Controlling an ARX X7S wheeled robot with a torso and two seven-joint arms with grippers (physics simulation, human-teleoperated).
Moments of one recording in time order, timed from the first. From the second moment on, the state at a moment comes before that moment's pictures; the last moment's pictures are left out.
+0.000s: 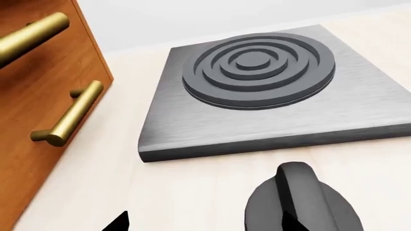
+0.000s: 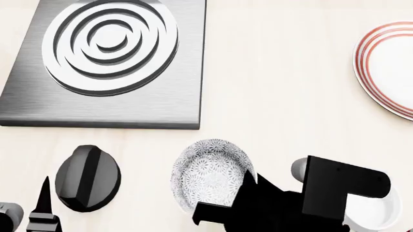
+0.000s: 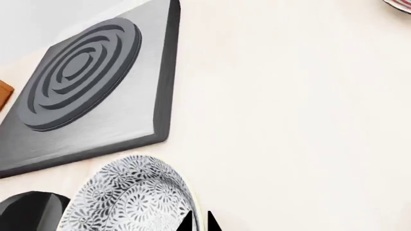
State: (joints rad) left arm -0.12 -0.35 0.05 0.86 -0.34 -0.94 -0.35; right arm 0.44 0.21 0.19 -0.63 1.37 1.23 0.84
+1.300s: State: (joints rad) left arm -0.13 -0.37 0.06 0.85 -0.35 -0.94 -0.37; right arm 1.11 0.33 0.11 -0.03 1.38 1.14 0.94
